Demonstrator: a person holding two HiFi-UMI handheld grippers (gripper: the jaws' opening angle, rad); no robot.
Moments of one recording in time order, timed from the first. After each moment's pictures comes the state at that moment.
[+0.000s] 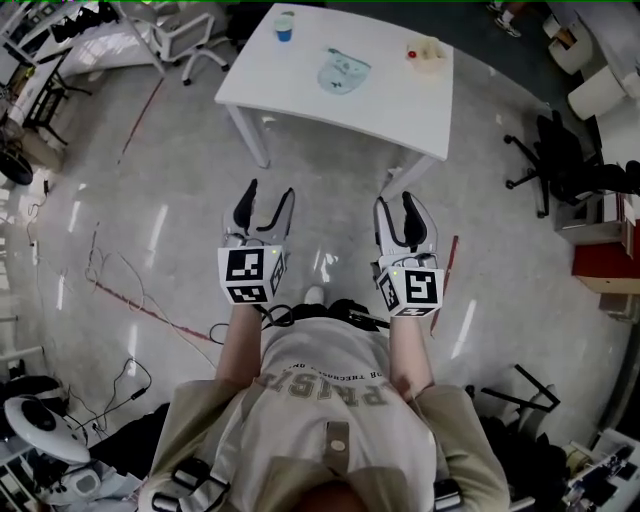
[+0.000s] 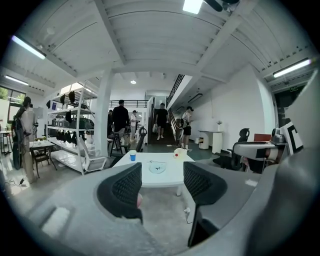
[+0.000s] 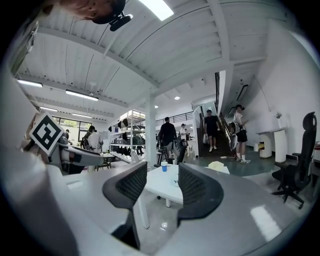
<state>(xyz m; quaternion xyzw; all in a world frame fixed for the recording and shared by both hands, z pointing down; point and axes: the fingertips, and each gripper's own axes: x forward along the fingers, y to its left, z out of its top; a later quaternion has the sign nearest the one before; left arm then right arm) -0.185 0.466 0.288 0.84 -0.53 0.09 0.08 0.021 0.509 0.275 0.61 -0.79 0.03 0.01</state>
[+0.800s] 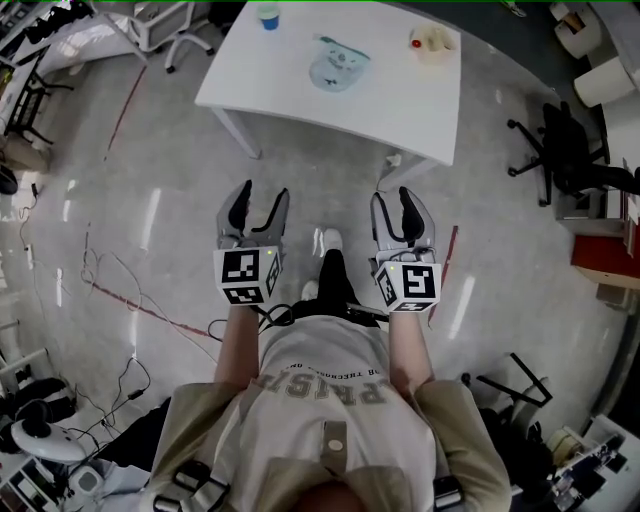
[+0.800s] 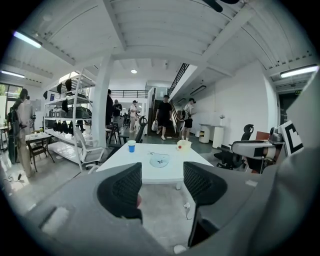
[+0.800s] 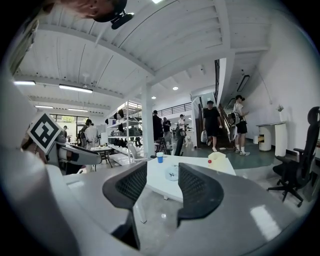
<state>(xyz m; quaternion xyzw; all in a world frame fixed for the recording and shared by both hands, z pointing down) -0.173 0.379 0.338 0.83 -0.52 0.12 0.13 0.036 0.418 0.322 0.61 -0.79 0.07 0.05</state>
